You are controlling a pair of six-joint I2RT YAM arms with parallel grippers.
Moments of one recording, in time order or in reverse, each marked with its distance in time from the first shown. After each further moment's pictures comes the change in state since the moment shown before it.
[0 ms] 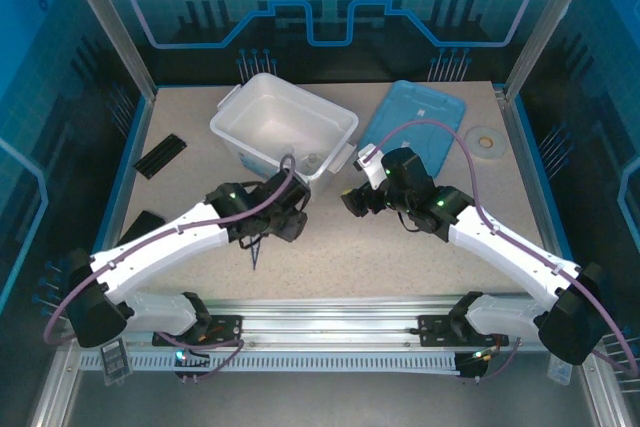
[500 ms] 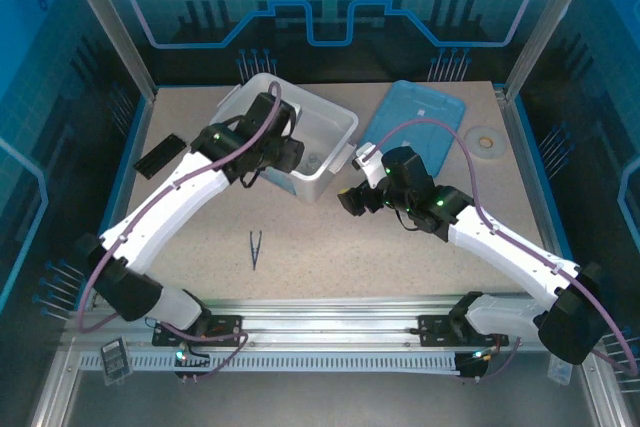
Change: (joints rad) left arm 0.267 0.228 0.426 0.014 0.021 0.213; right arm 0.000 0.003 0.000 0.040 -0.042 0.000
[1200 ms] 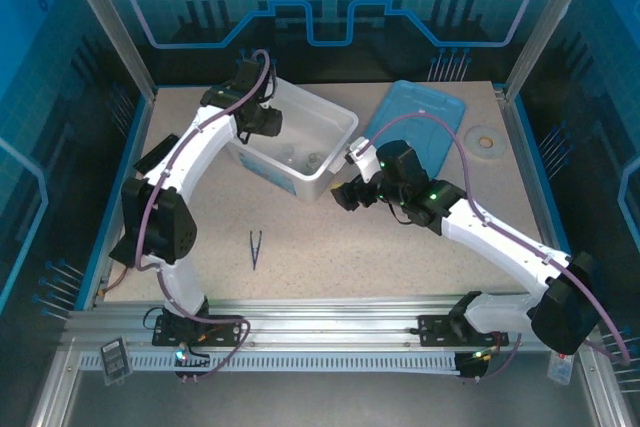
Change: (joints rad) left arm 0.297 0.347 0.186 0.064 0.093 0.063; right arm 0.000 0.061 0.042 0.045 -0.039 -0.006
